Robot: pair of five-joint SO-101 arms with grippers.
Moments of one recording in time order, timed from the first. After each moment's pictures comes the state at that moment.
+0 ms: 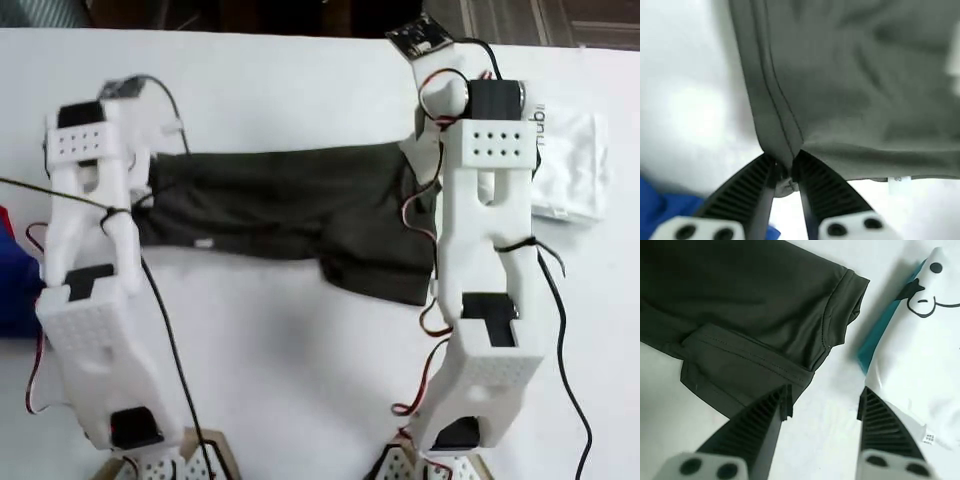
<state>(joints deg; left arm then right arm) -19.3 31.6 -29.7 91.9 -6.8 -4.3 19.1 -39.5 100.0 28.3</state>
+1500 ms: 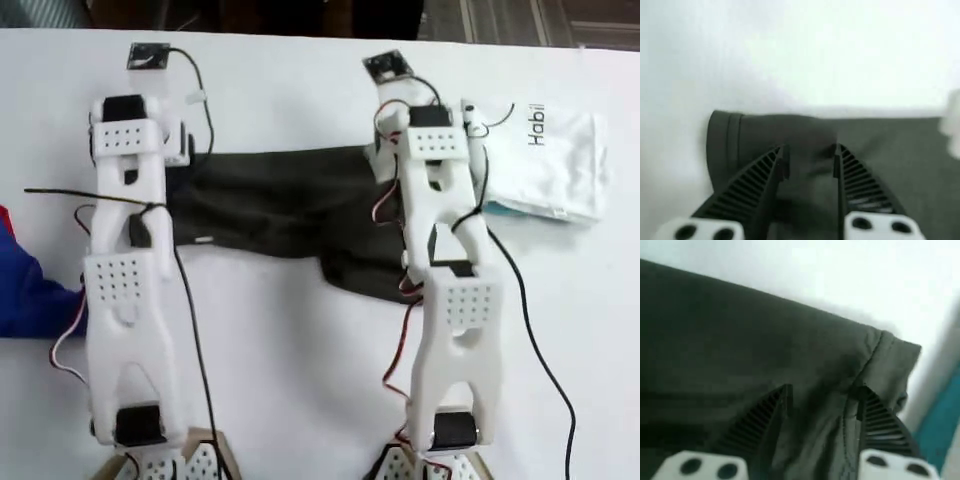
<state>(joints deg) -14.1 60.2 -64.4 80.9 -1.8 -7.6 47.0 -39.5 70.5 18.7</state>
